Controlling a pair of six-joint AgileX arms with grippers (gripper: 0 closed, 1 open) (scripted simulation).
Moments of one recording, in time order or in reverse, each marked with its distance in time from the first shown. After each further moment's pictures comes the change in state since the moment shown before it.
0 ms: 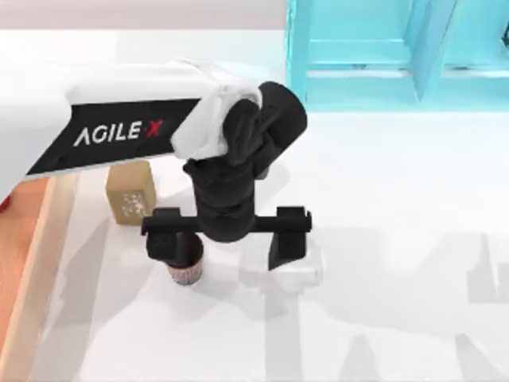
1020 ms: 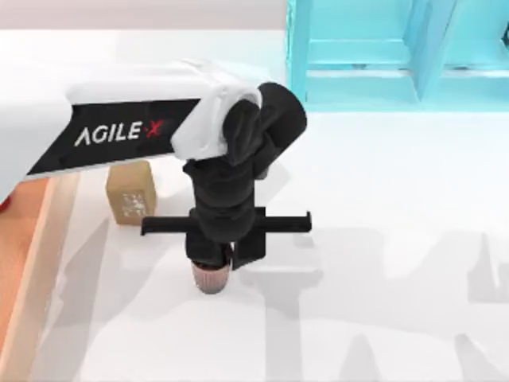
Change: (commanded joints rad) left arm 0.000 0.000 0.000 0.000 0.000 0.000; right arm 0.000 0.000 0.000 0.000 0.000 0.000
